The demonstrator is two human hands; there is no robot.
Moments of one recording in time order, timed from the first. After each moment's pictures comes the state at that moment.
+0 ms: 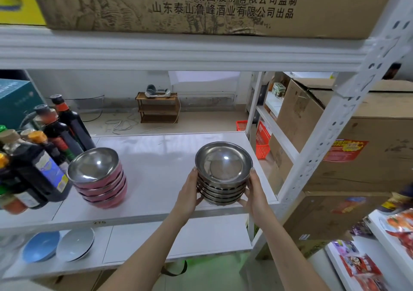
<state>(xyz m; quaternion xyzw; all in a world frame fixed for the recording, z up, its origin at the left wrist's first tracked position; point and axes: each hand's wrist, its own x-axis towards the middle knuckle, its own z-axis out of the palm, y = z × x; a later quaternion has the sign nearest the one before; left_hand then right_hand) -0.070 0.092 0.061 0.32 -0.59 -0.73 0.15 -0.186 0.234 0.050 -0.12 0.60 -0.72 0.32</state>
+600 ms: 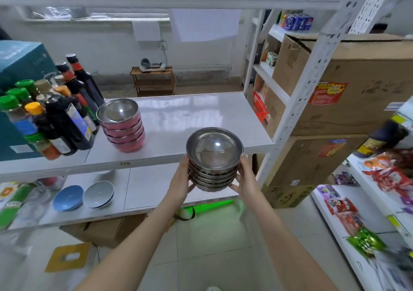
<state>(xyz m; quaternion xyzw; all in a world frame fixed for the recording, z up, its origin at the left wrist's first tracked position) 0.078 0.143 0.030 0.34 -0.55 -0.75 0.15 -0.034 0.284 0.014 -0.09 0.59 -0.72 0.35</state>
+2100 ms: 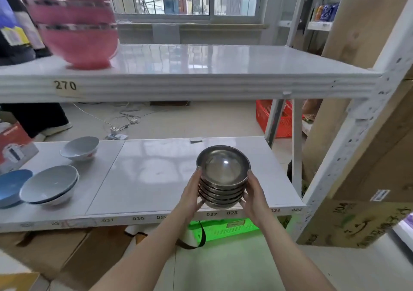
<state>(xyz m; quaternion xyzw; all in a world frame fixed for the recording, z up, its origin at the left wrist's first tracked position) -0.024 0.048 -0.374 0.34 -0.52 -0.77 0.17 -0.150 0.178 -0.398 -0.10 0.53 -0.75 0.38</state>
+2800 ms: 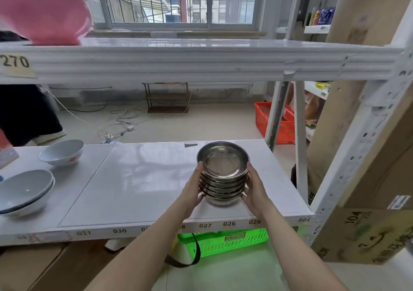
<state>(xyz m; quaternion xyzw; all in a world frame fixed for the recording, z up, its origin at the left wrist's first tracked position) -0.090 0.018 -0.416 0.32 -0.55 -0.75 0.16 -0.224 0.145 -0.438 -0.12 0.55 -0.74 0.37</state>
